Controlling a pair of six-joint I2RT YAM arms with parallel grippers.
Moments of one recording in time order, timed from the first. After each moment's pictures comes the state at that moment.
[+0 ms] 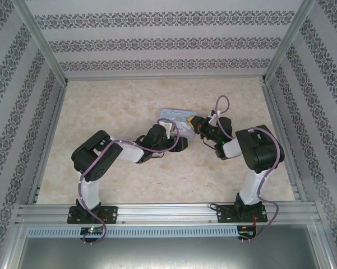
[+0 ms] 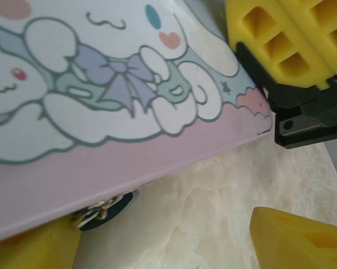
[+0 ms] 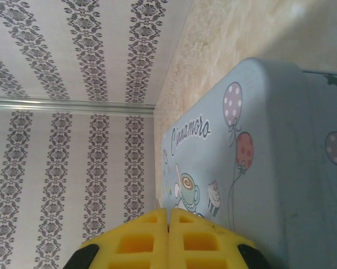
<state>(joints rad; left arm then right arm) -0.71 1.93 0.87 0.54 0.26 -0.70 0.23 1.87 0.58 1.11 -0.57 1.36</state>
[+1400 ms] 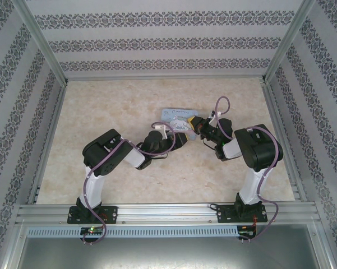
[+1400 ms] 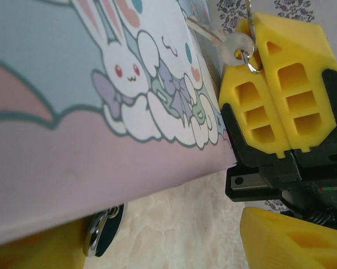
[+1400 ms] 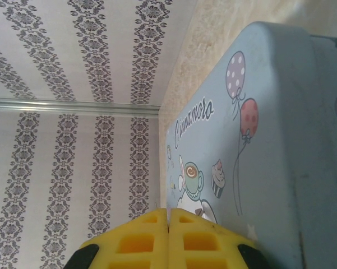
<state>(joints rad) -0.72 2.06 0.79 1.01 0.23 -1.09 0.23 1.89 0.56 1.18 -0.57 1.39</state>
